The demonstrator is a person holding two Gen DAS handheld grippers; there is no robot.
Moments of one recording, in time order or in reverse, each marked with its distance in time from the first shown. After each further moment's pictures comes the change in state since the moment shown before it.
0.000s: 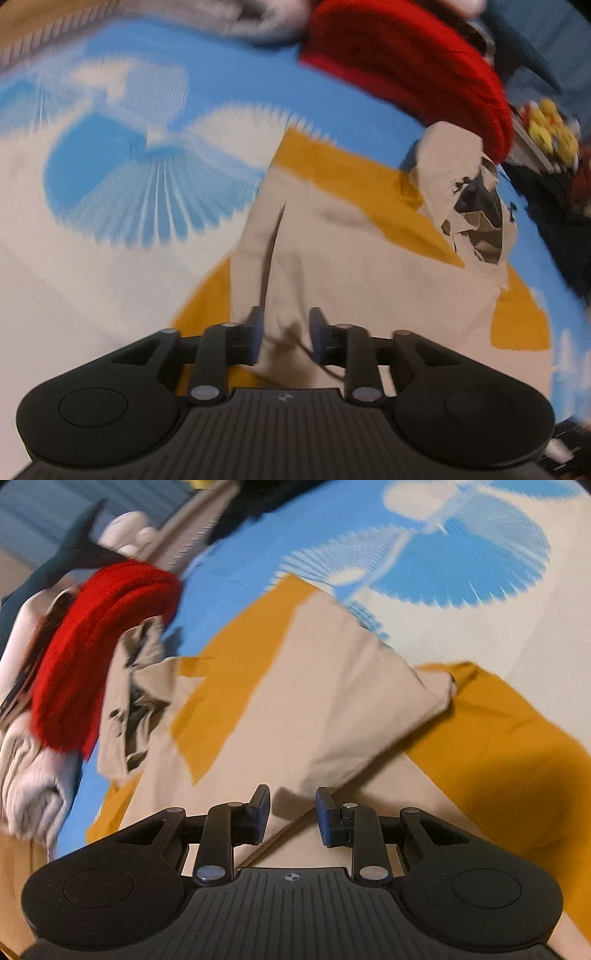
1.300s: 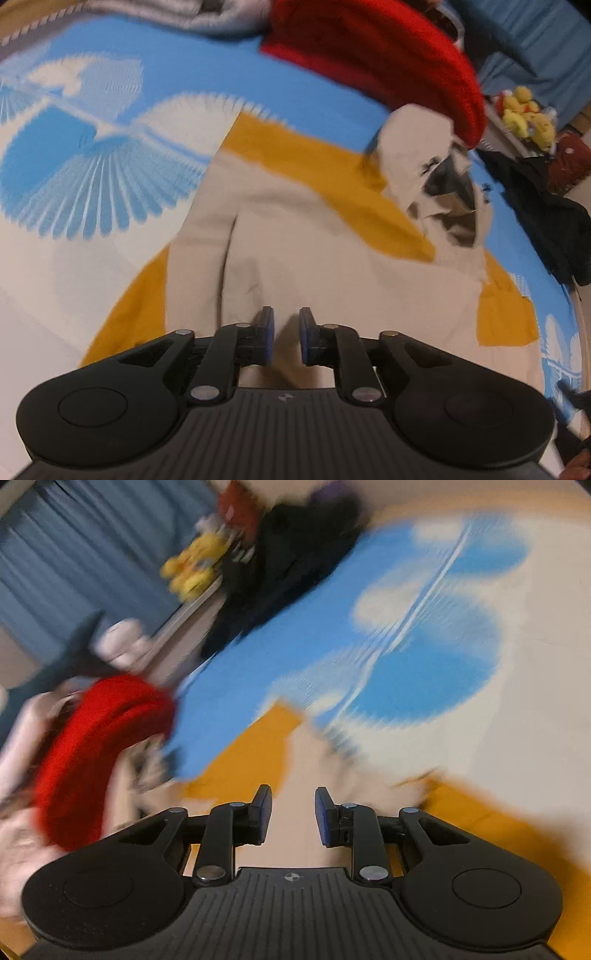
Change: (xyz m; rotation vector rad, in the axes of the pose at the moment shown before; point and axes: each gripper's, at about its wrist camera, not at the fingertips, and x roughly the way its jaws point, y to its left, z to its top) left arm 0.021 -0.031 -0.012 0.083 -0.013 -0.041; right arm -0.034 -0.013 0.023 0.084 -0.309 0.074
